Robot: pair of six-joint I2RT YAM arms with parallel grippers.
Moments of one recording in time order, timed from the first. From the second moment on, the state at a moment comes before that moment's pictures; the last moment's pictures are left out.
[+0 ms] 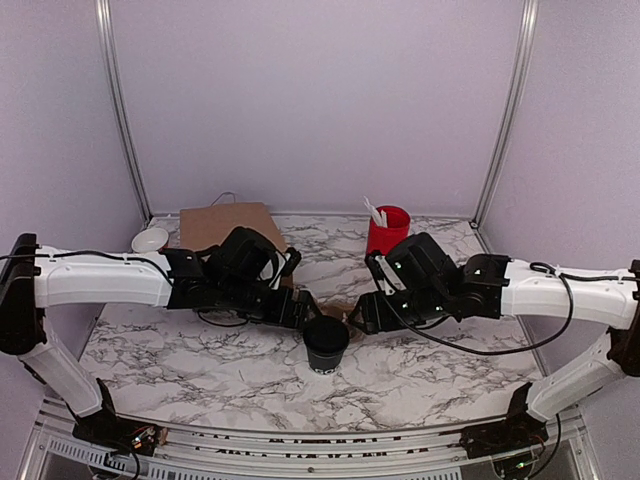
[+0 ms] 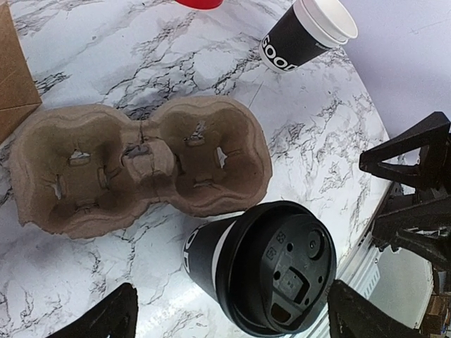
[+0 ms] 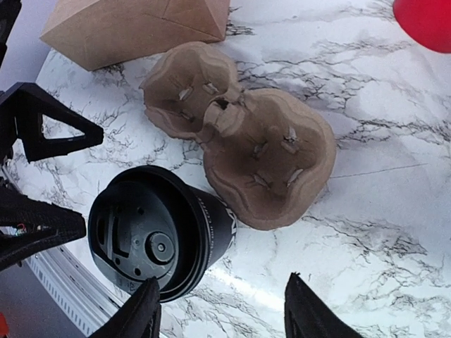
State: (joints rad) left arm -0.97 1.58 1.09 -0.29 0.15 -0.61; right arm 0.98 1.34 1.00 -0.50 0.06 0.65
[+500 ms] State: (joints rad) left arm -1.00 1.63 1.11 -0.29 0.16 -0.60; right arm 0.94 1.36 0.90 -0.38 -0.08 0.68
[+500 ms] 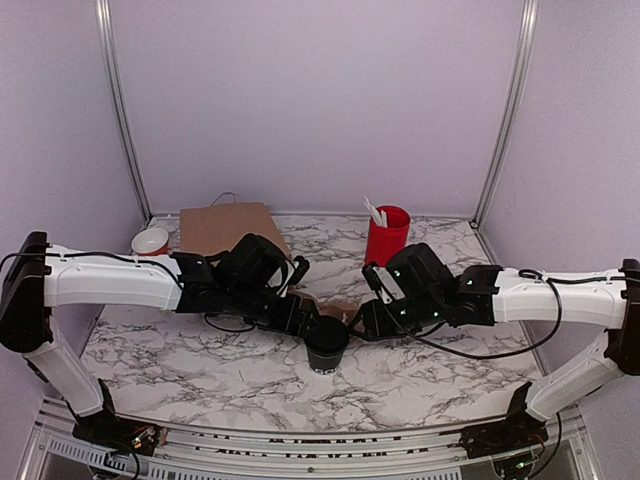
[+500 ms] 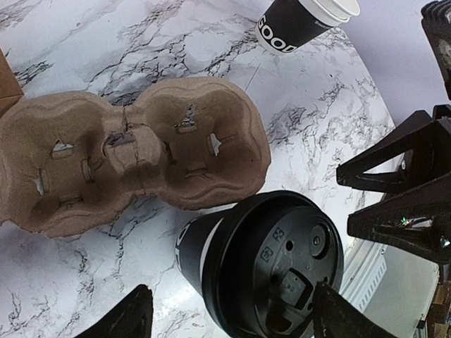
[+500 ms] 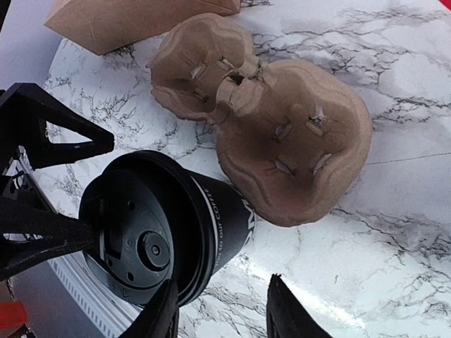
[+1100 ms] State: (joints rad) left arm -1.00 1.63 1.11 -0.32 0.13 -0.58; right arm 0.96 1.44 0.93 -0.35 -0.15 0.69
